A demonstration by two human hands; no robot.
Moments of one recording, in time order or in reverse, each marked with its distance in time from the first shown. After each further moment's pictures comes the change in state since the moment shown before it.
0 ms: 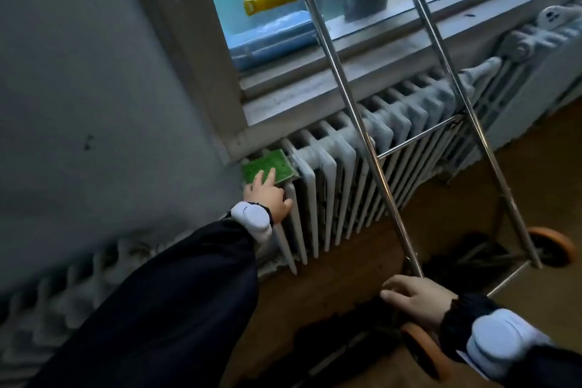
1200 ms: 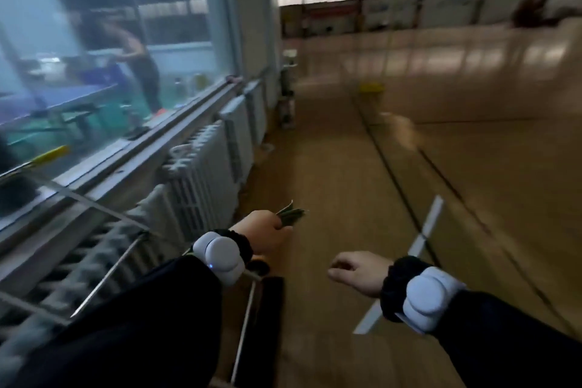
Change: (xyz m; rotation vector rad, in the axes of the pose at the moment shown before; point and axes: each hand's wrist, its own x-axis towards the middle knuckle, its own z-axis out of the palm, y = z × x) left_hand -0.322 0.479 -0.081 0.191 -0.043 1.124; right_hand -0.436 0.190 0.009 0.373 0.714 0.474
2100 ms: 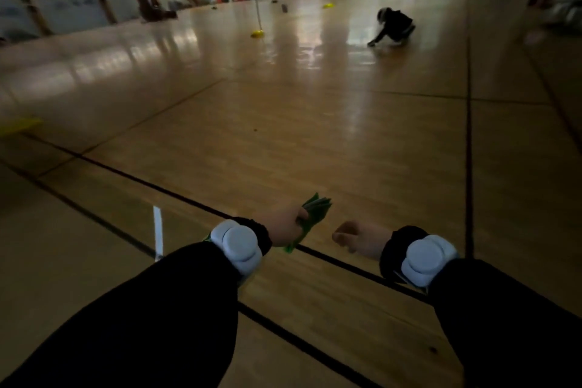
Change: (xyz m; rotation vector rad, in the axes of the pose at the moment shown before) left_hand -0.012 0.733 0.216 0.276 -0.435 1.183; right_hand -0.453 0.505 -0.031 0.697 0.598 0.953
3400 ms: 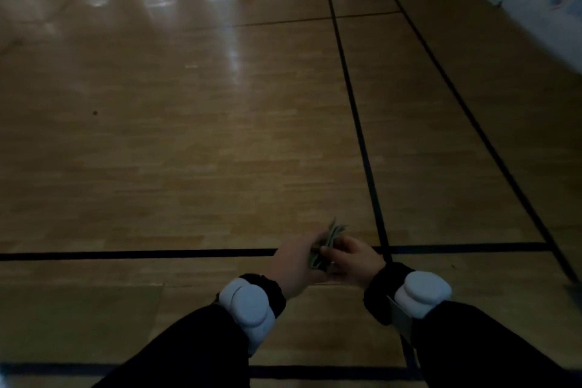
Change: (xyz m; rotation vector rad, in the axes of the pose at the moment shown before) left_hand 0.314 0.123 0.161 -0.331 -0.313 0.351; right_hand 0.142 0.275 -0.042 1.228 0.310 0.366
